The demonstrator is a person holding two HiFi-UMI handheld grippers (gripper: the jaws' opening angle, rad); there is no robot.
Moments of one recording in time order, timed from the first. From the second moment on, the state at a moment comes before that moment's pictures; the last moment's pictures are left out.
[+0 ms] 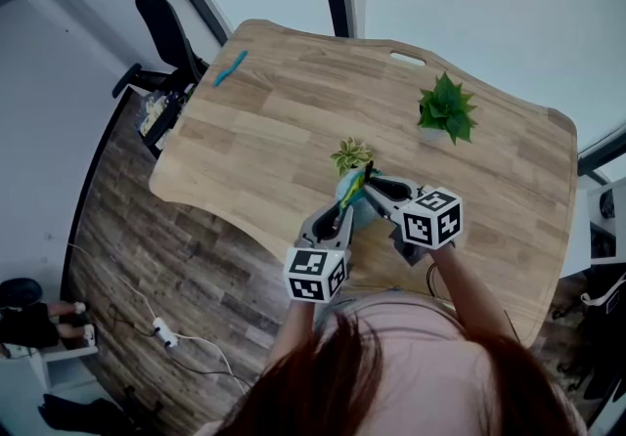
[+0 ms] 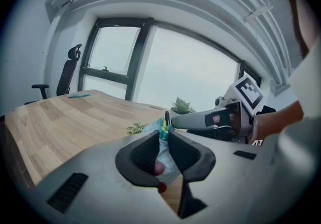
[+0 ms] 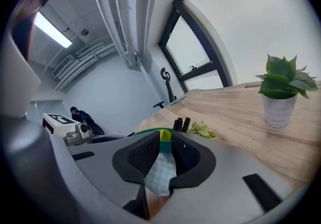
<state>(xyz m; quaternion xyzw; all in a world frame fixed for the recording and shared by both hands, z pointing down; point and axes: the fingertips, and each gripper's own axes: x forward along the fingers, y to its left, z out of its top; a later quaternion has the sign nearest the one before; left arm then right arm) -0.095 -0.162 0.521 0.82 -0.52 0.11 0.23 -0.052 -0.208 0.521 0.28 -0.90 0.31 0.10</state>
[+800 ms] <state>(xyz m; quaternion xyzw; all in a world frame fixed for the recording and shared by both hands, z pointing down) -0.106 -0.166 0.529 0.81 -0.52 0.12 0.24 -0.012 -0.213 0.504 0.35 -0.88 0.32 0.06</state>
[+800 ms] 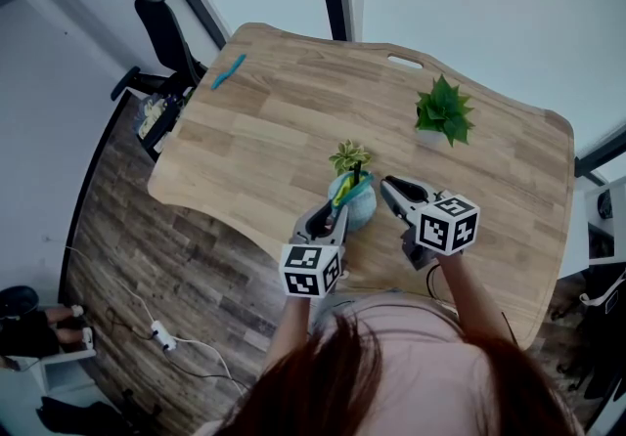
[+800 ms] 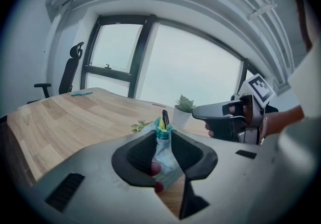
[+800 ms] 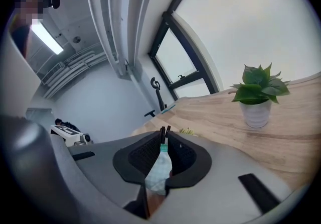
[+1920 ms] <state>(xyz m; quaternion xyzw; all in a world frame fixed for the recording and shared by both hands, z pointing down) -0.136 -0.143 0.565 0.75 -0.58 0.14 0.28 0.001 -0.181 0.510 0.38 -0.87 0.31 0.08</state>
